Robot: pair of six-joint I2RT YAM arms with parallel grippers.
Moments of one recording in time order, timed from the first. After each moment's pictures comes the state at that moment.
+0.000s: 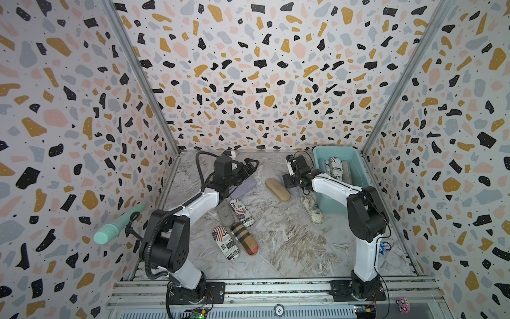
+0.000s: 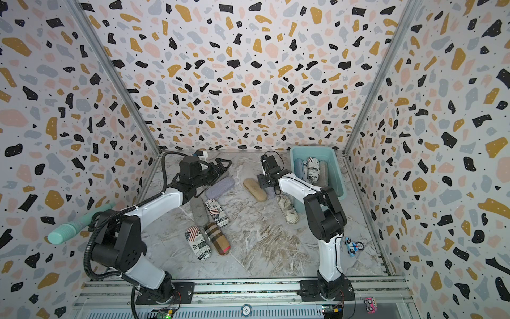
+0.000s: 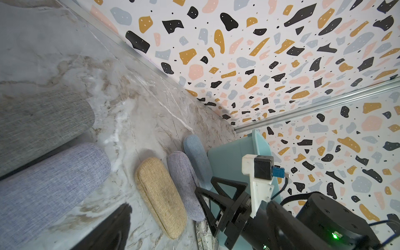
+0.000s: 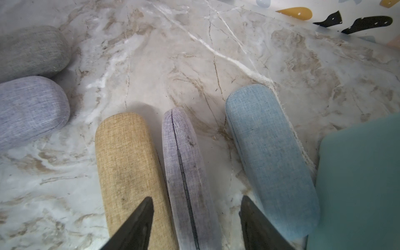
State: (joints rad) left arm -0.31 1.61 1.05 0.18 0.36 -0.90; right arm 0.52 1.99 1.48 -0.35 0.12 0.09
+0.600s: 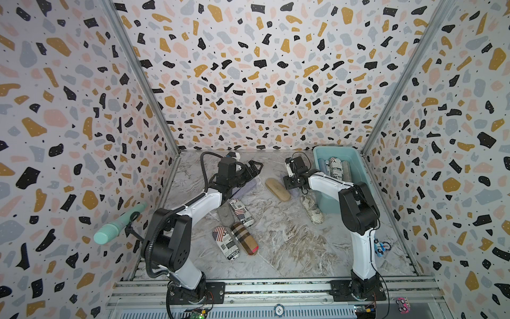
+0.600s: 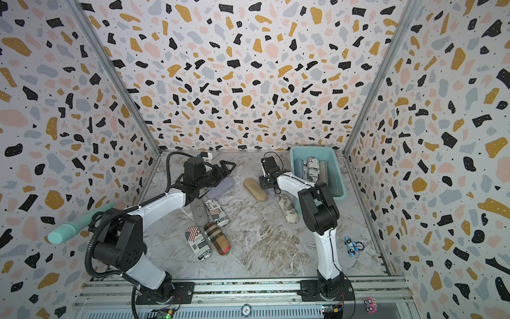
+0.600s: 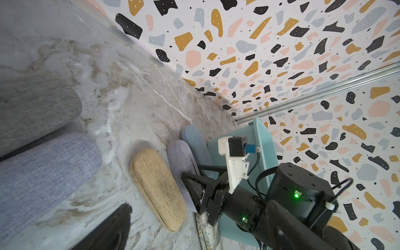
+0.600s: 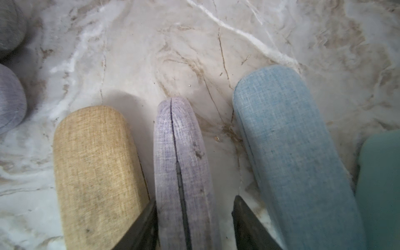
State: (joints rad) left arm -0.34 1.62 1.06 0.17 0.36 -0.88; right arm 0.49 2.11 1.55 -0.37 0.07 0.08
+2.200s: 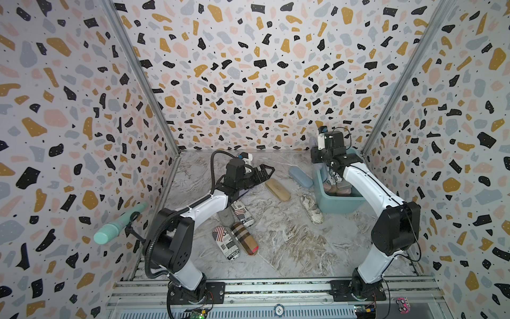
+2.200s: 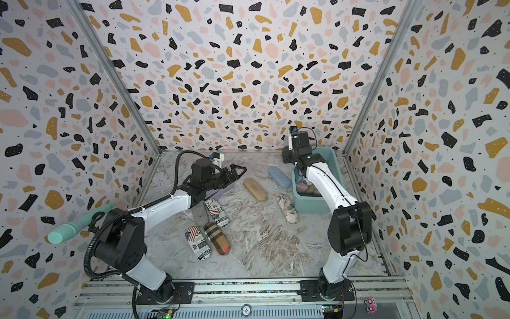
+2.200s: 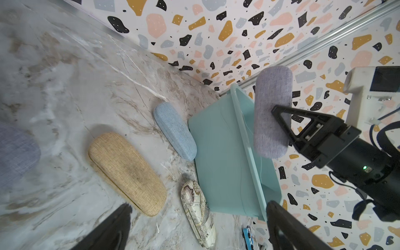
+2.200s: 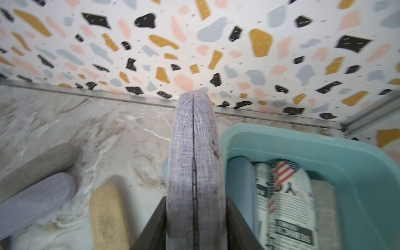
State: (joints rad) left arm -0.43 1.62 1.06 0.19 0.42 -0.82; right arm 0.26 1.72 1.61 -0.43 0.10 0.06
